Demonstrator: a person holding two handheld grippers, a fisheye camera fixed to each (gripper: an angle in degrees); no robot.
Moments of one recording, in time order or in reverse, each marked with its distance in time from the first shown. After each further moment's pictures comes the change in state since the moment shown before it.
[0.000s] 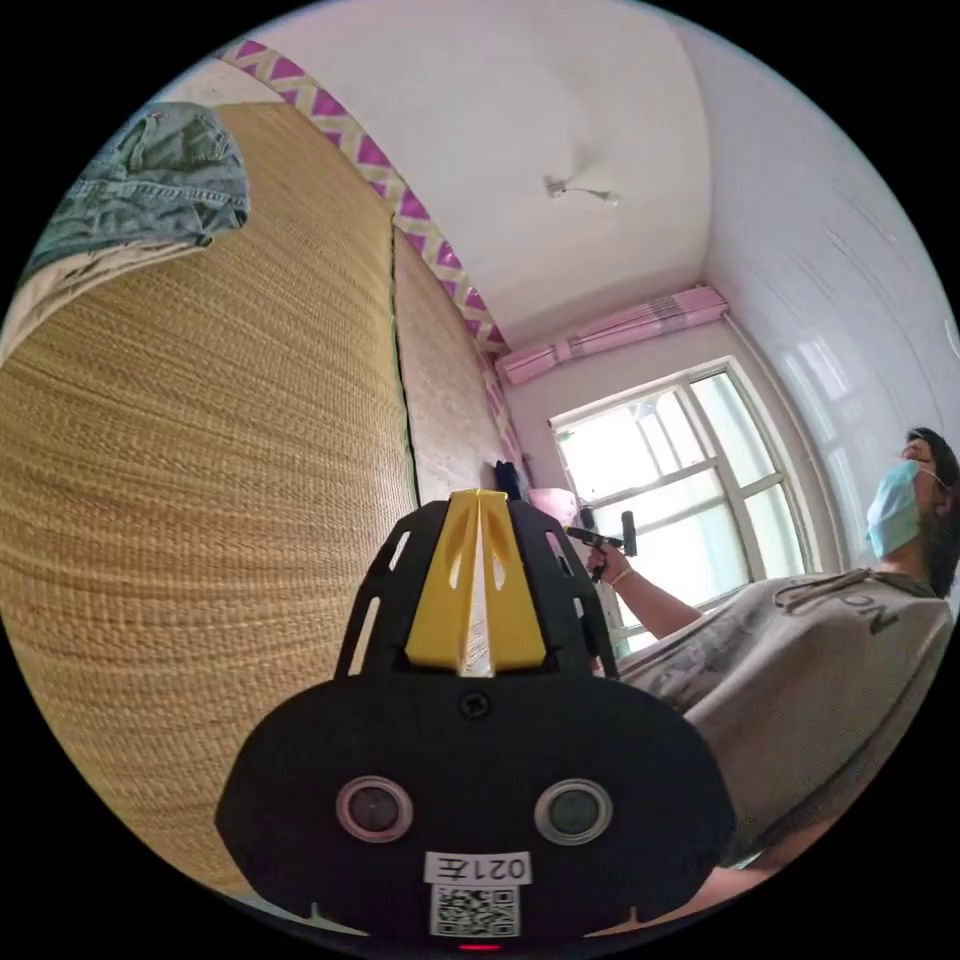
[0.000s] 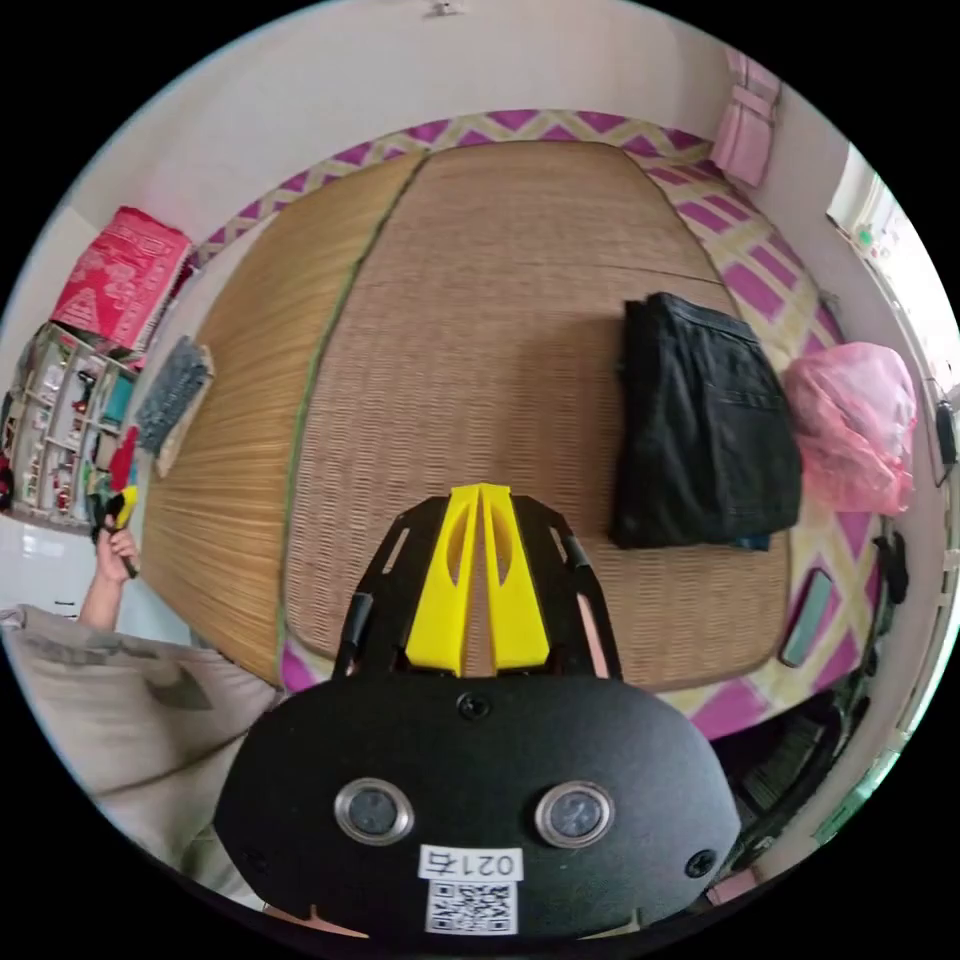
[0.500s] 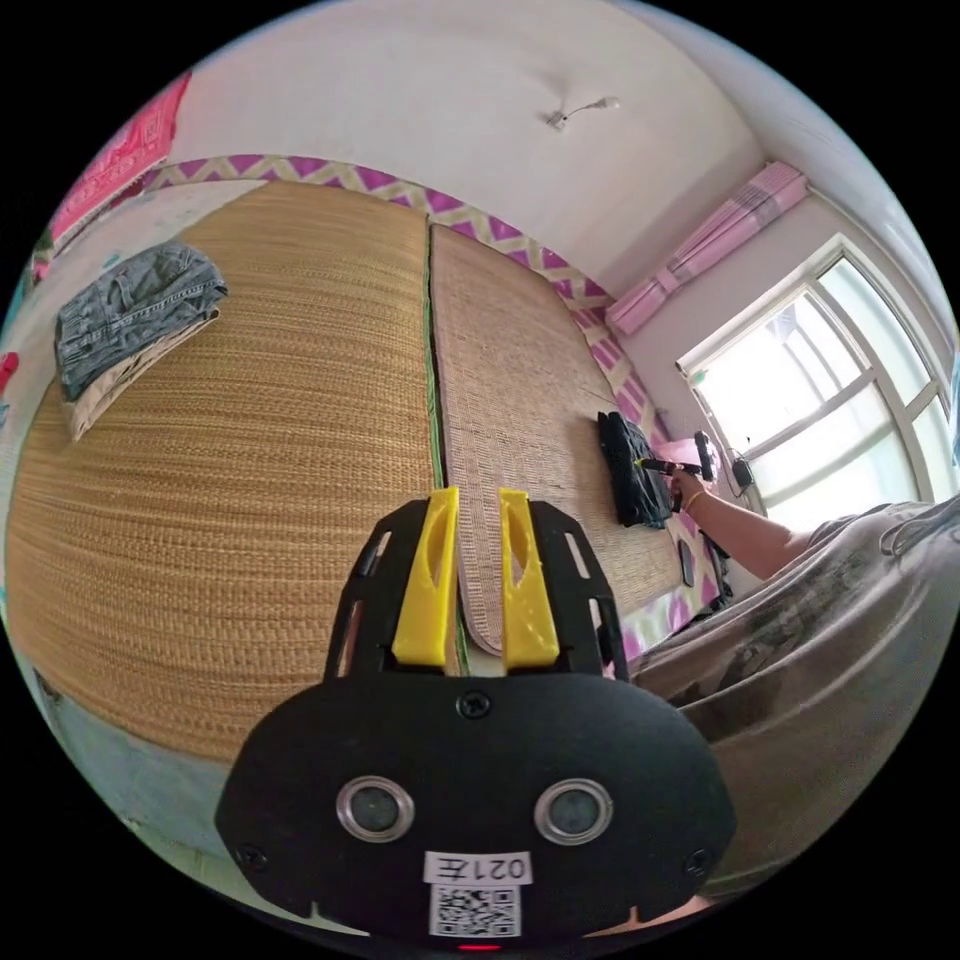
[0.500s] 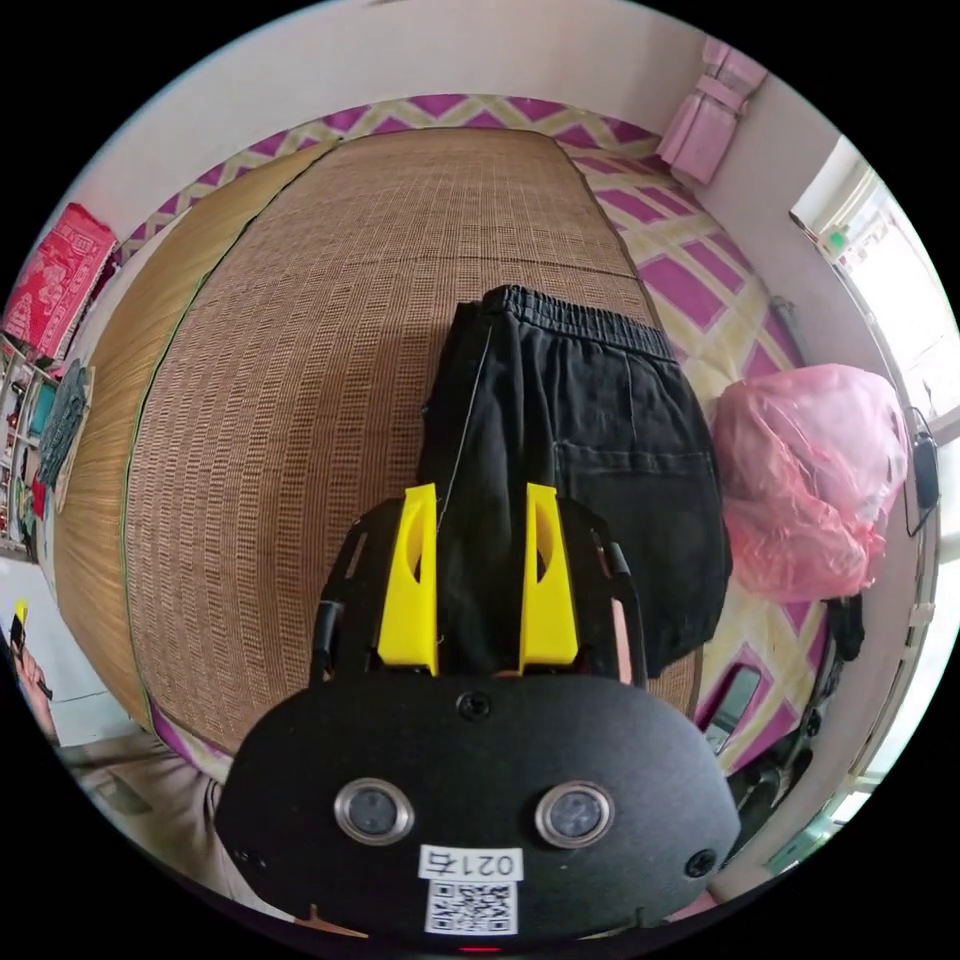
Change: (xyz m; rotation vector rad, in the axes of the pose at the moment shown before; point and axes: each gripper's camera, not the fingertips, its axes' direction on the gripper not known) left arm 0.282 0.064 0.085 -0.008 -0.530 0.143; right arm 0.105 -0.076 0.081 0.019 0.196 0.004
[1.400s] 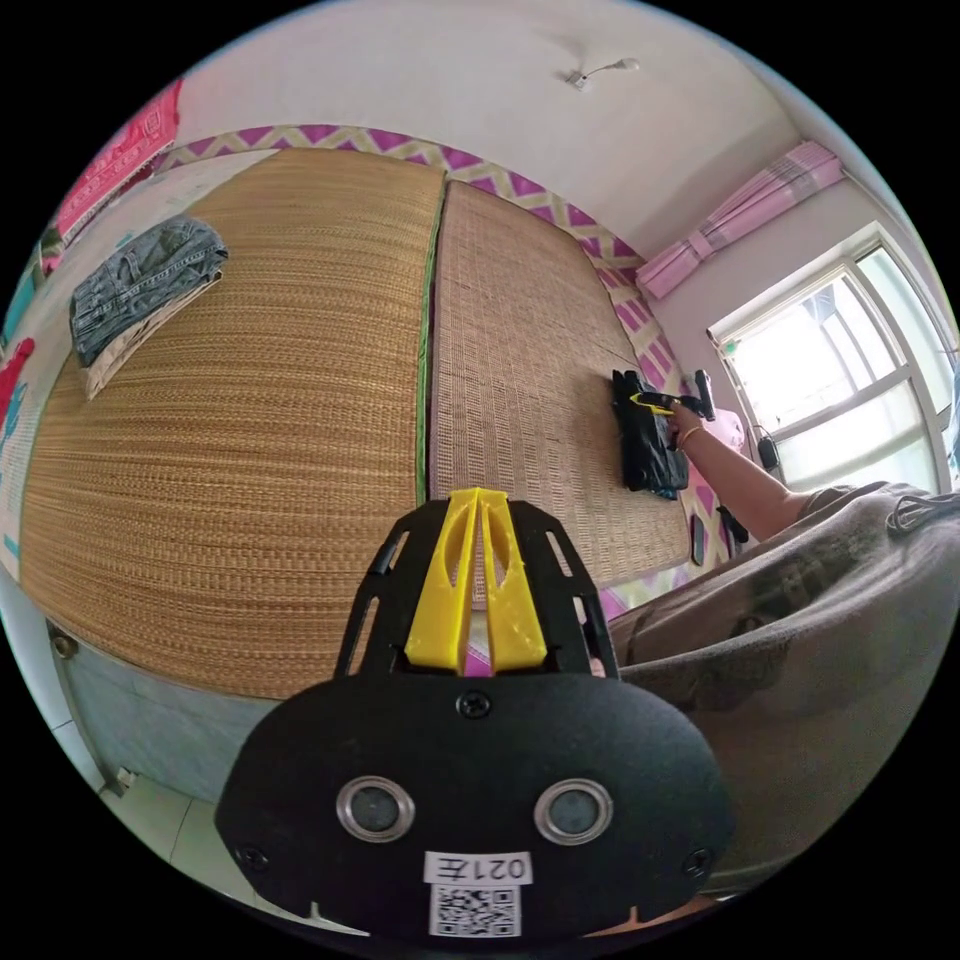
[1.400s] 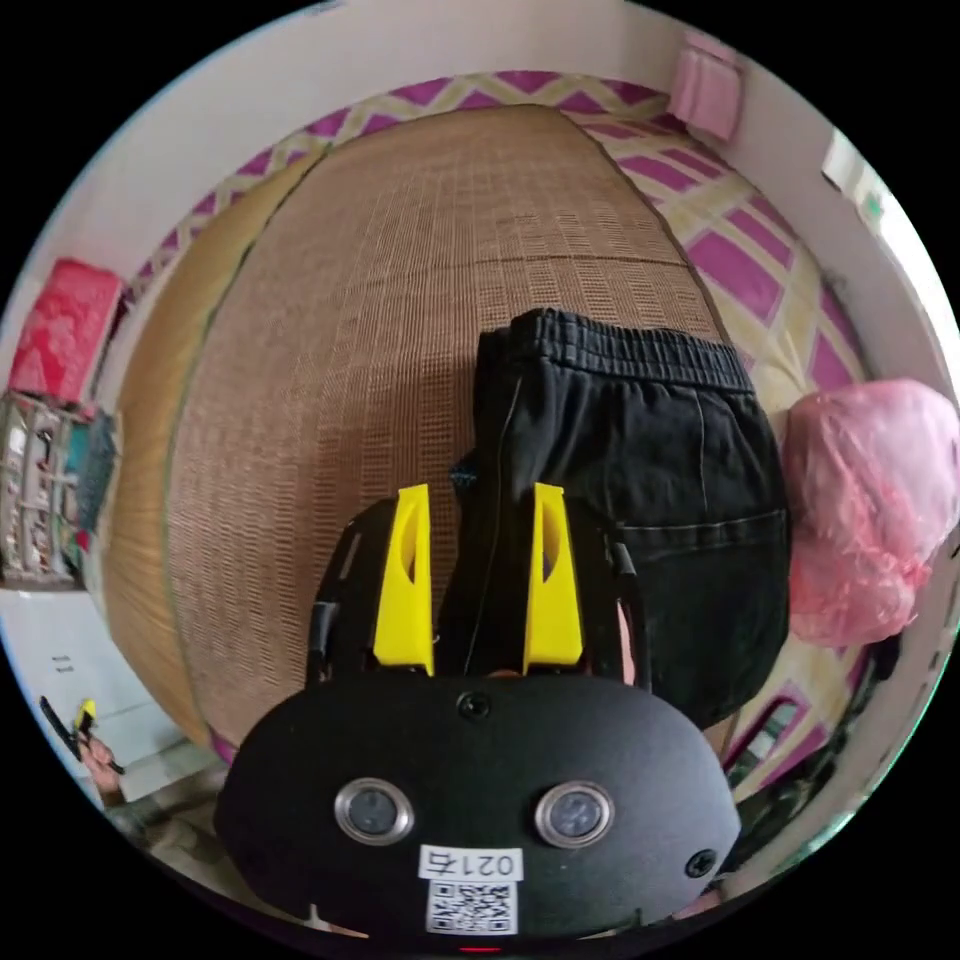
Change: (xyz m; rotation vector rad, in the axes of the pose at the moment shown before) left arm 0.107 -0.026 -0.051 -0.141 -0.063 -0.034; right arm -0.006 -0.052 0.028 -0.068 -0.125 0.044
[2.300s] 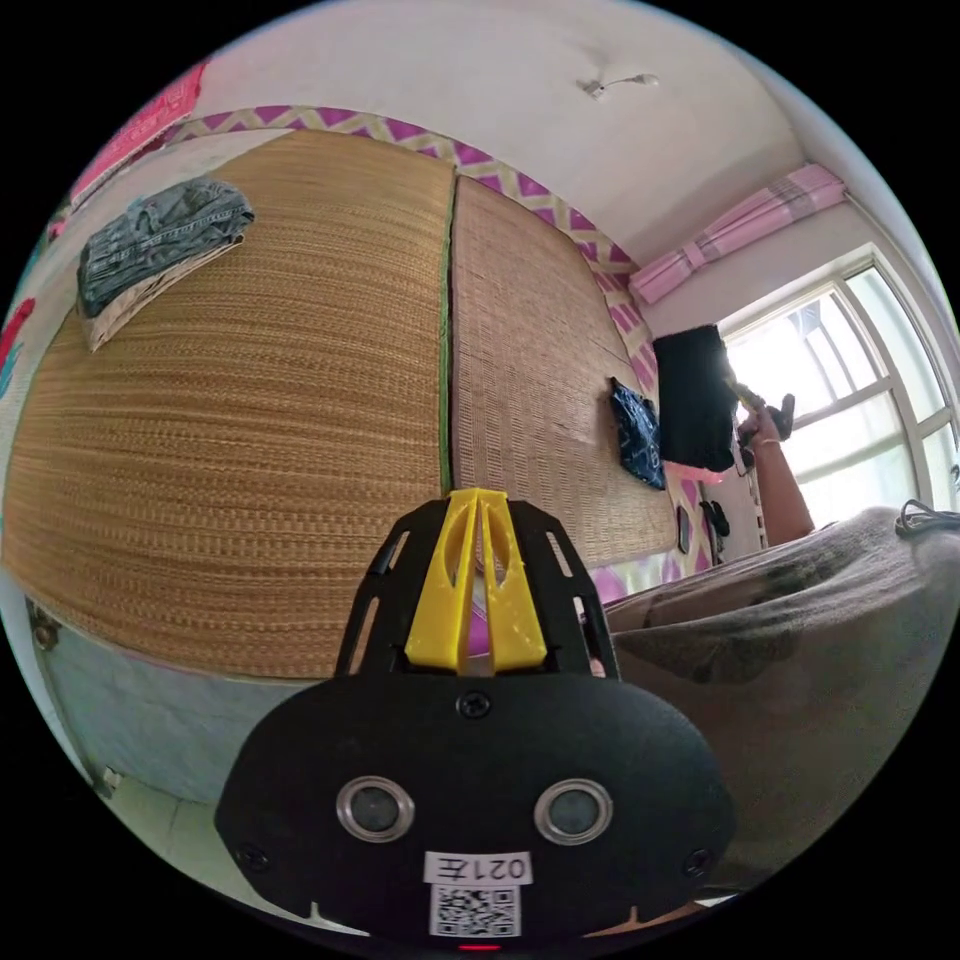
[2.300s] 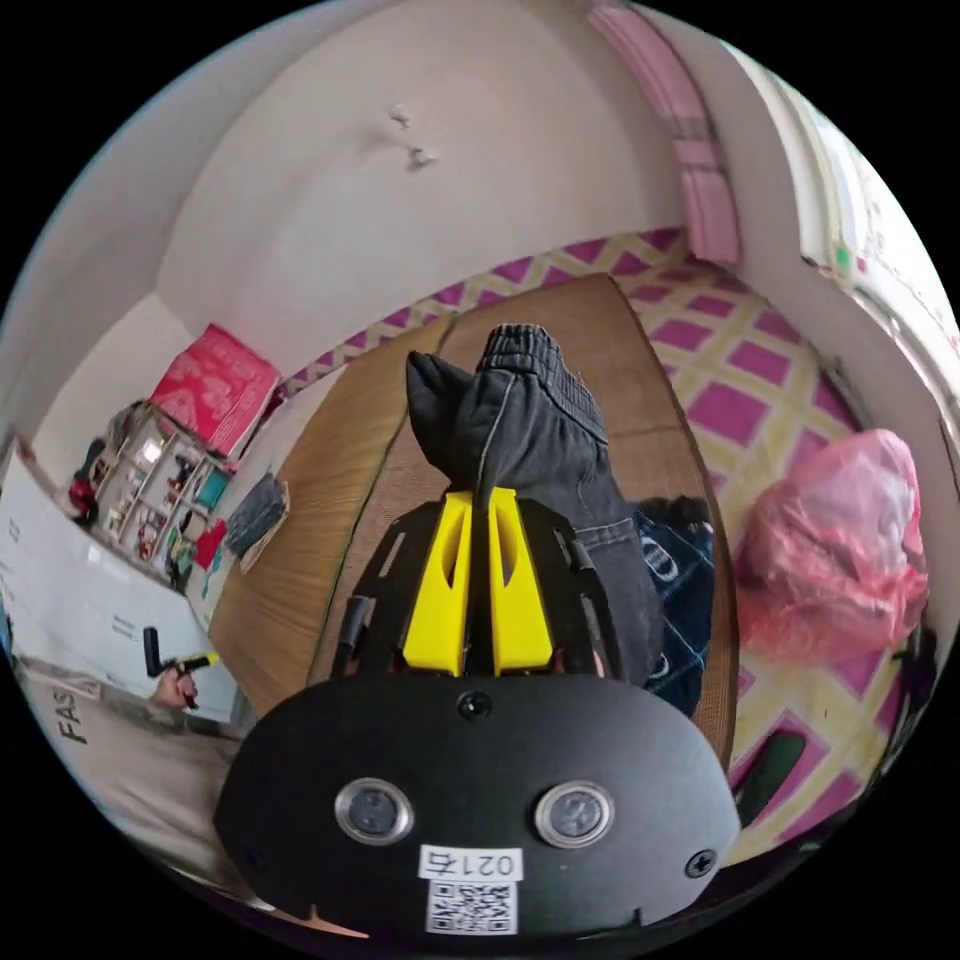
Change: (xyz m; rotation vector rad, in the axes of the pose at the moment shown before) left arm -0.100 0.029 -0.020 -0.006 0.095 -0.007; right arm 0.095 0.115 -0.225 0.447 -0.368 -0.088
